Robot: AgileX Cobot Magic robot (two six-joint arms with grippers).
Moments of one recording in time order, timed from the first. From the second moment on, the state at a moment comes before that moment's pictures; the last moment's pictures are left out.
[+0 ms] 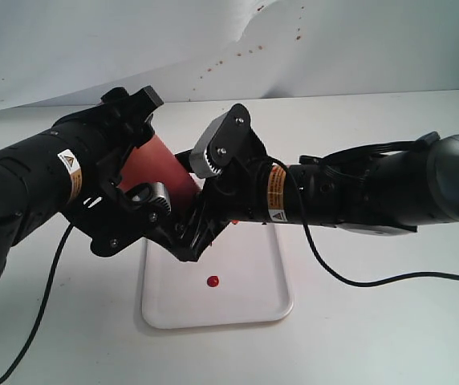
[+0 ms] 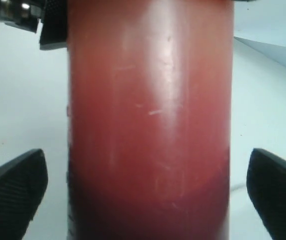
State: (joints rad) left arm -0.77 1.46 -0.76 1.73 0.58 0.39; right arm 0.59 1.89 -0.95 -0.95 -0.73 0.58
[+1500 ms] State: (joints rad) left arm -0.77 1.46 -0.76 1.73 0.58 0.39; right arm 0.59 1.89 -0.95 -1.00 -0.77 0.67
